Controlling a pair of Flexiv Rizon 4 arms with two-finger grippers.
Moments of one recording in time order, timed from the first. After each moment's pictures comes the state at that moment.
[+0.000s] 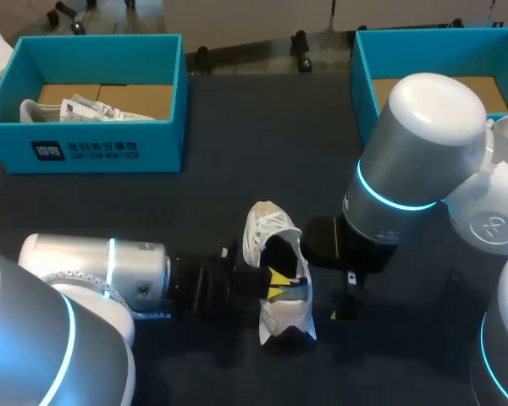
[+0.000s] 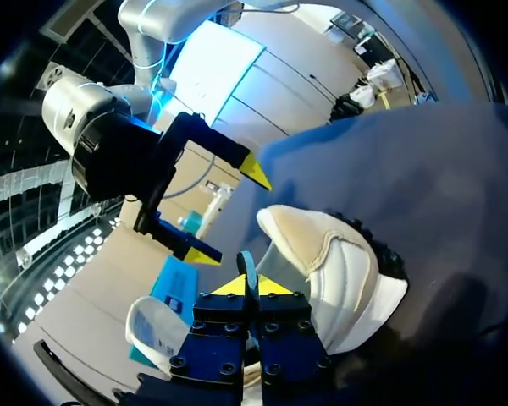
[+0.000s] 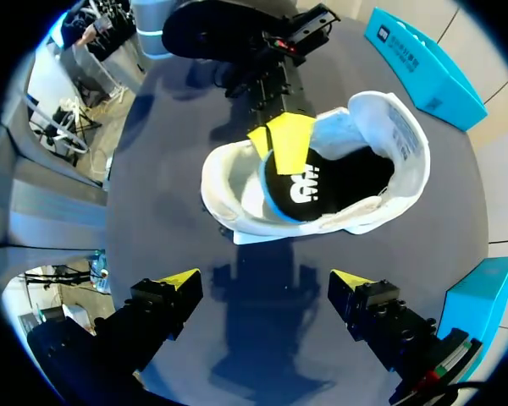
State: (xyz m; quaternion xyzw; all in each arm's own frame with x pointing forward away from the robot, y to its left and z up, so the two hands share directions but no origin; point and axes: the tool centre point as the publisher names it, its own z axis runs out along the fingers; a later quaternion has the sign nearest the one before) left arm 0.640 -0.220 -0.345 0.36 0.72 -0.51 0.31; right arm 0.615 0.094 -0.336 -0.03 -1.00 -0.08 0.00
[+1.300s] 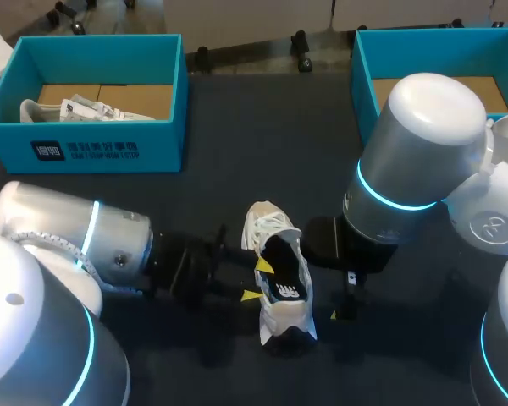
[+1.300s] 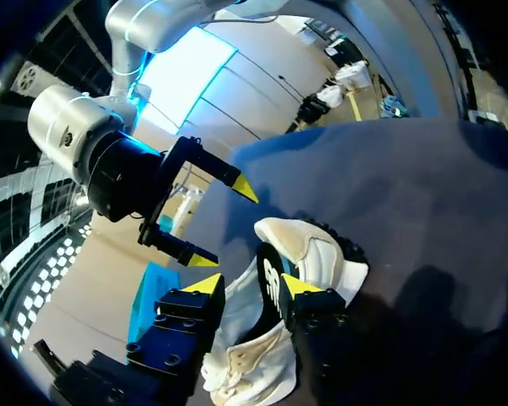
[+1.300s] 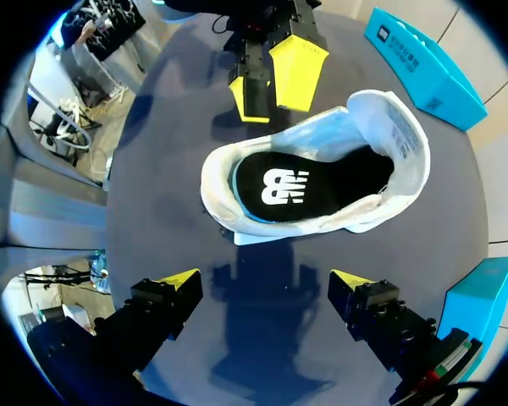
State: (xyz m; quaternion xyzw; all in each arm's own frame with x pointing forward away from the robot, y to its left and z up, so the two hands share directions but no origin) left arm 0.631 -0.185 -0.316 0.42 0.74 -0.46 0.25; right arm 0.615 0.094 -0.336 -0.03 -1.00 -0.08 0.00
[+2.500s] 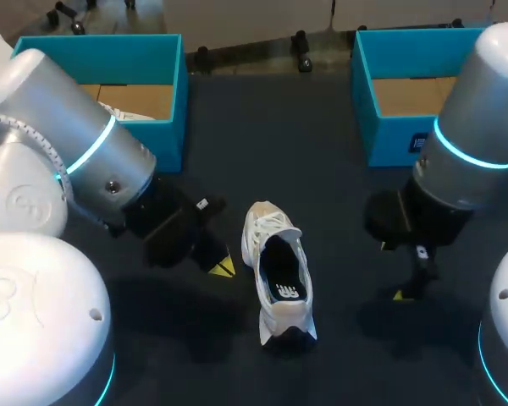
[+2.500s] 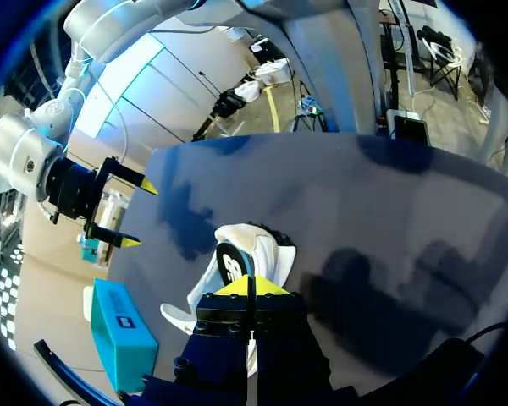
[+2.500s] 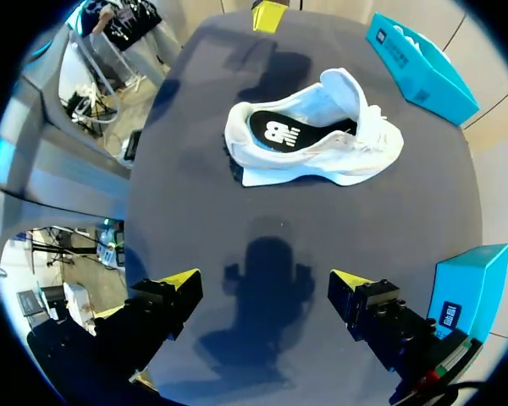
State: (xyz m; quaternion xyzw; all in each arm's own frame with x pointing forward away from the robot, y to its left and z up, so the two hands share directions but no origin) left arm 0.622 -0.134 -0.269 0.55 0.77 -0.32 0.10; right arm 0.619 0.009 -0.289 0.00 -1.00 -0.08 0.02
